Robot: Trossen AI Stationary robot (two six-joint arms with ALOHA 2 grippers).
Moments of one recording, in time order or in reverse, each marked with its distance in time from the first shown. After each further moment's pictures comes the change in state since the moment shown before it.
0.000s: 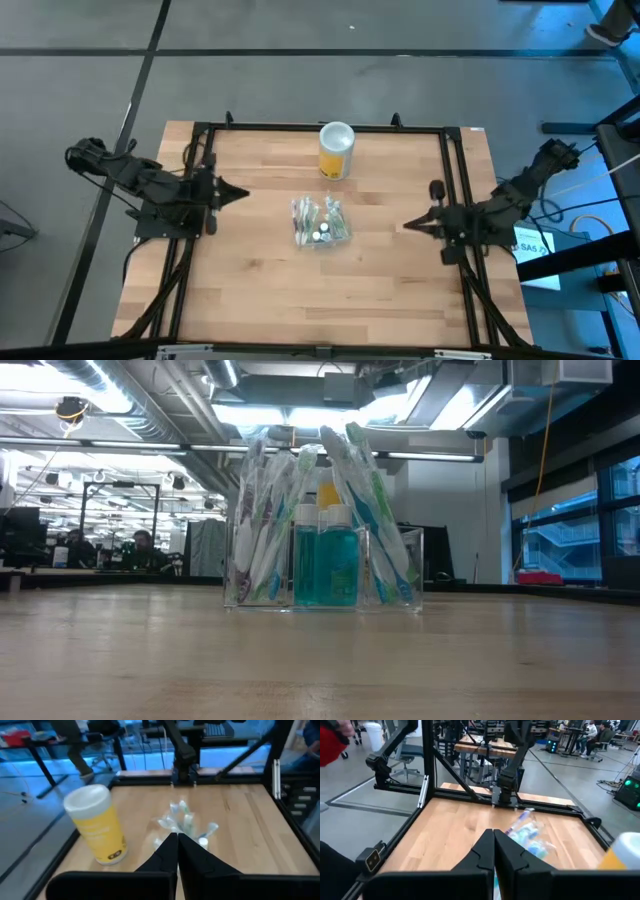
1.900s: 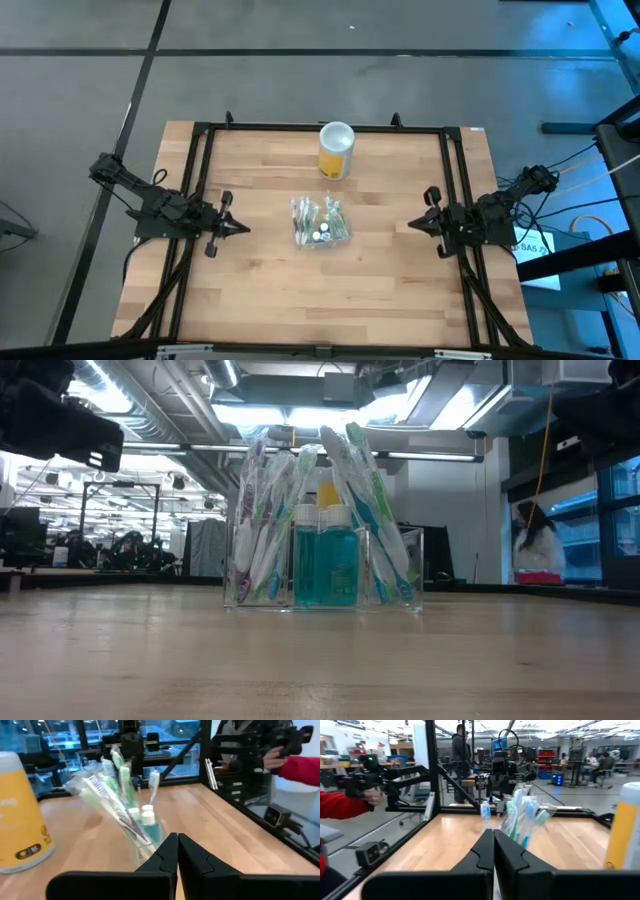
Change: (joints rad) left arm -0.053 -0.576 -0.916 0.629 0.245 0.138; right arm -0.148 -0.748 -0.743 0.298 -0.200 -0.035
